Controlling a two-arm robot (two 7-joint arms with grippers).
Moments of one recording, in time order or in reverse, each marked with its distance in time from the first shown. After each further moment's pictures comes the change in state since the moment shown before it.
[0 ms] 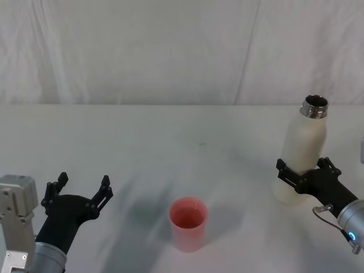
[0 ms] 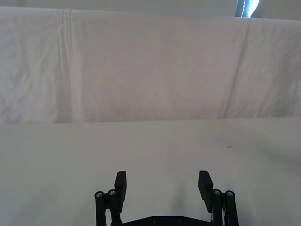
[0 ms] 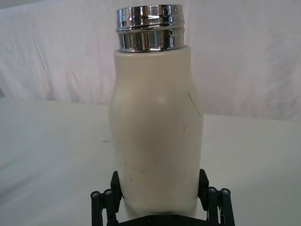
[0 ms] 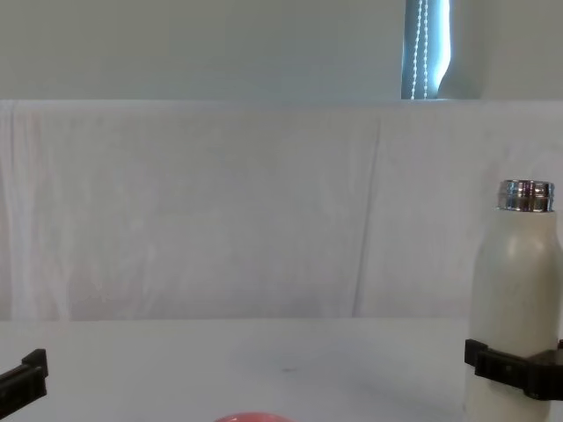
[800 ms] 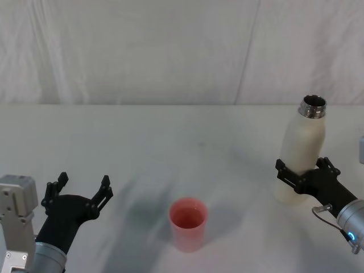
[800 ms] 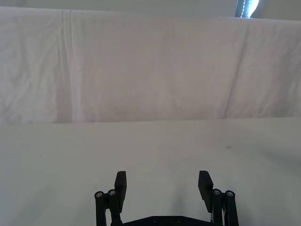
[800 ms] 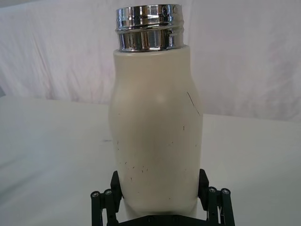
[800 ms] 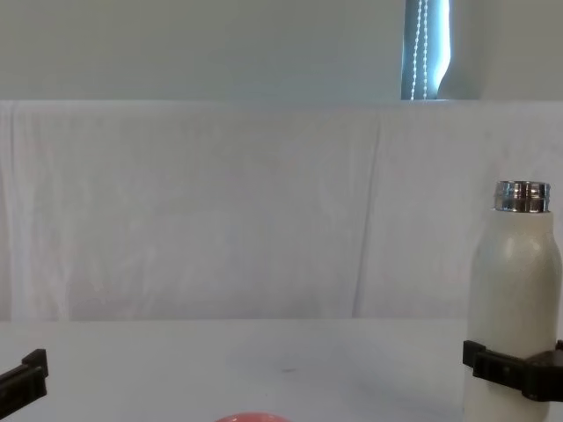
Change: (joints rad) left arm 0.000 0.000 0.000 0.000 0.000 0.000 0.000; right arm 0.003 0.005 -0.009 0.003 0.001 0.001 -0.003
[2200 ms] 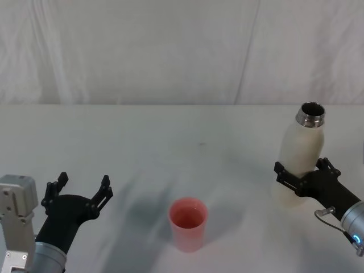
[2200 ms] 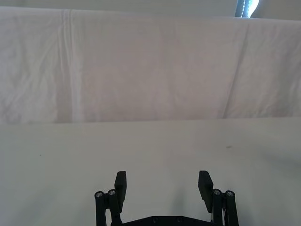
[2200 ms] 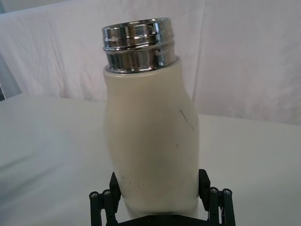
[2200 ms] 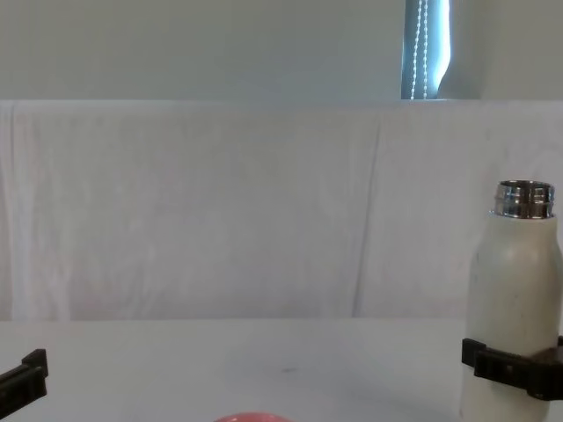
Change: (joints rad) left arm 0.000 0.000 0.000 0.000 0.000 0.000 0.000; right arm -0.022 0.041 -0.010 -0.047 0.032 0.010 0.033
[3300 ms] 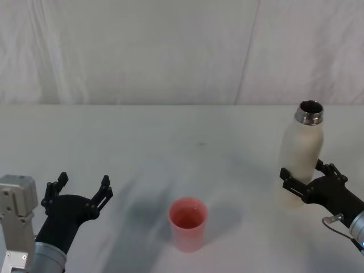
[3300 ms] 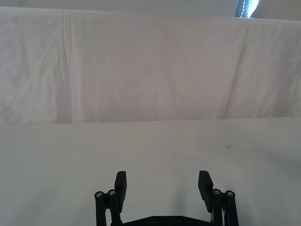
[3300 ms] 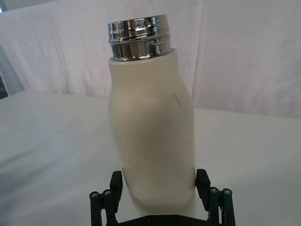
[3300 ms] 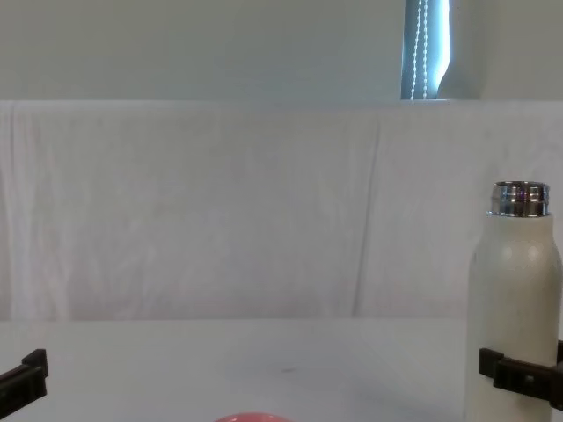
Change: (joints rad) left arm 0.000 0.000 0.000 0.000 0.000 0.000 0.000; right arm -0.042 0.047 0.002 -0.045 0.043 0.011 0.000
